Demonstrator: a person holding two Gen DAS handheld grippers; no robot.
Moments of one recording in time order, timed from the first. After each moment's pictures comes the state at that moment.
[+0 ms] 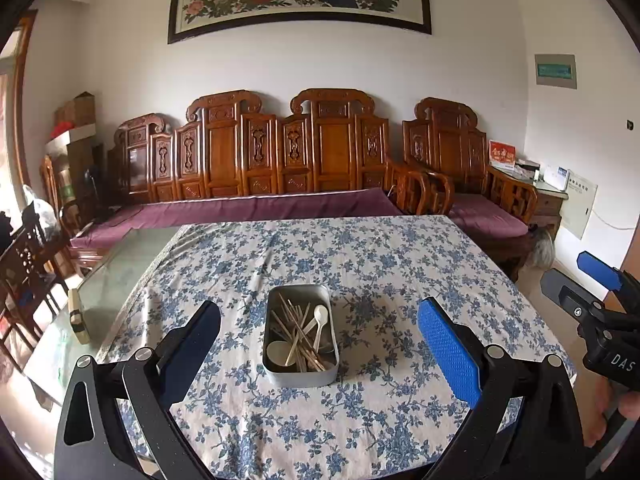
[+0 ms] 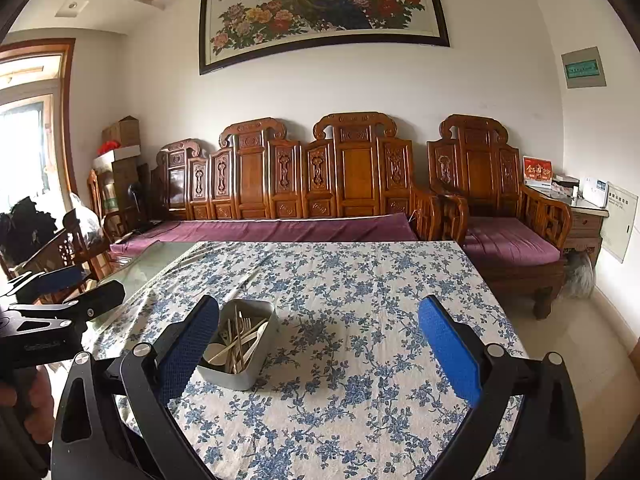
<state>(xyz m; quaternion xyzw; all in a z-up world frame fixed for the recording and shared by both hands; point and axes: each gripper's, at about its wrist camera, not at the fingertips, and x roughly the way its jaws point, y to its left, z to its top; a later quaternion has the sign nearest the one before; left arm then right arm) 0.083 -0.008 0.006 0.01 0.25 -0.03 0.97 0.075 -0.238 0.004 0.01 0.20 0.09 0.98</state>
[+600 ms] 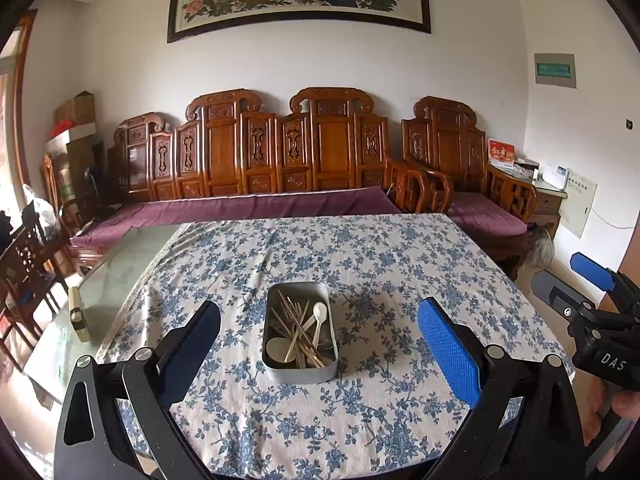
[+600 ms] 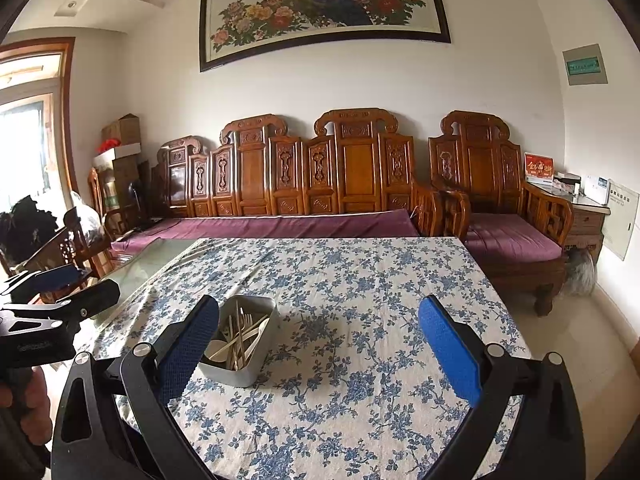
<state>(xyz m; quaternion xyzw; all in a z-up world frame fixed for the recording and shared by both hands) 0.078 -0.009 0.005 0.01 0.25 -0.03 0.97 0.079 -0.235 -0.006 0.02 0.20 0.09 0.97</state>
